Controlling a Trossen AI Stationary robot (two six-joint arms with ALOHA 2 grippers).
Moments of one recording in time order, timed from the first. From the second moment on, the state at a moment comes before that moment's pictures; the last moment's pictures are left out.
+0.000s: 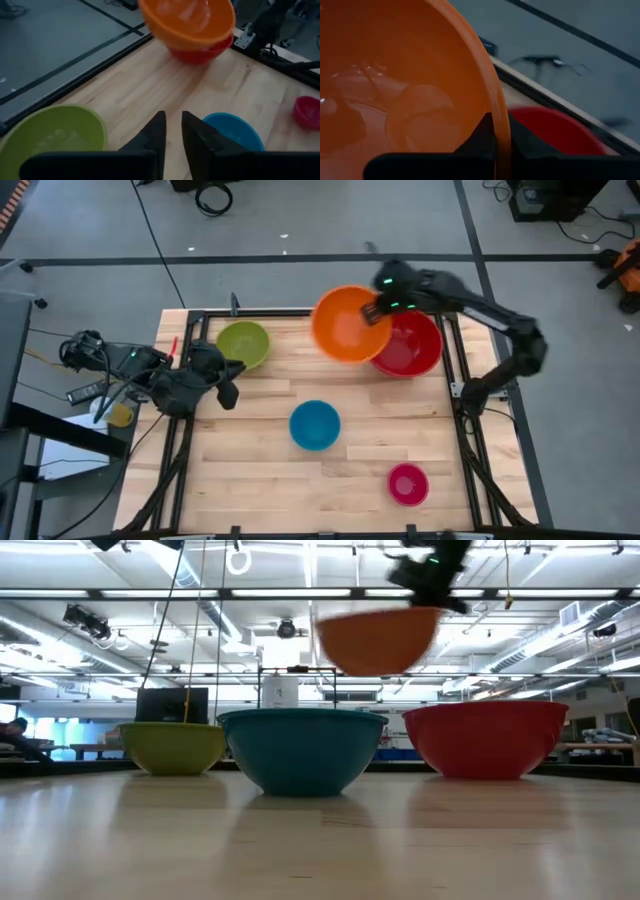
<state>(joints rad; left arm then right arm) -0.41 0.94 1.18 -1.03 -0.81 -0.81 -0.55 1.49 1.56 -1.02 0.20 0.37</state>
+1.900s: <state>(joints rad) 0.29 1.37 1.18 -1.13 -0.31 -0.47 -0.53 1.36 0.87 0.02 -0.22 0.26</state>
